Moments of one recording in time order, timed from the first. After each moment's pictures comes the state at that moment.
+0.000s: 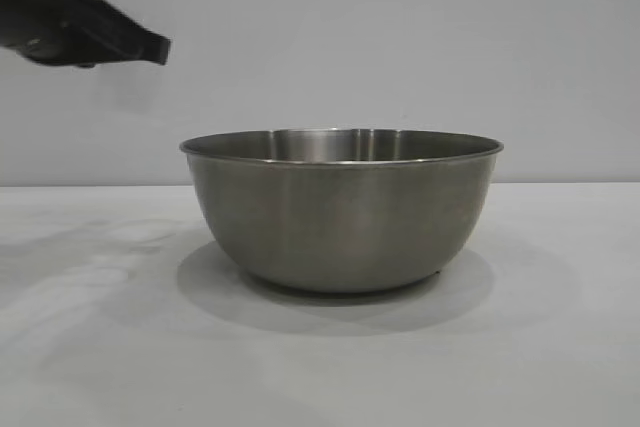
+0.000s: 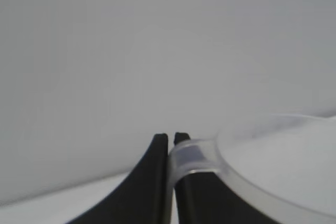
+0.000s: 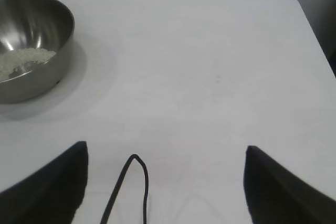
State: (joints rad) left arm -0.41 1.92 -0.68 -0.48 -1.14 0.34; right arm 0.10 -0.02 -0.49 0.02 1.14 -0.04
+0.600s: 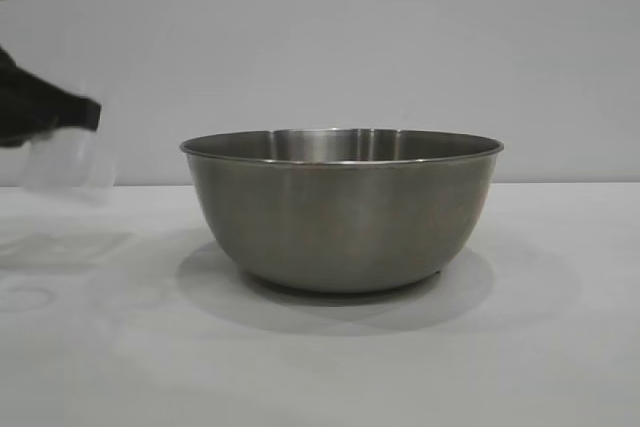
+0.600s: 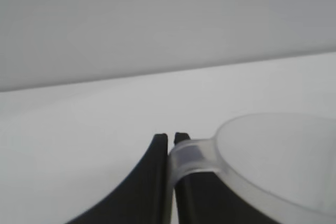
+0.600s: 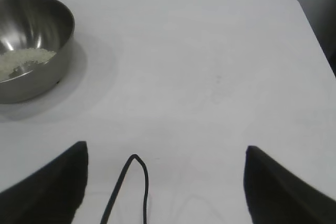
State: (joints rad) left arm -0.33 2.01 -0.54 -0.33 -1.14 0.16; right arm 0.10 -0.02 -0.49 0.02 1.14 -0.04
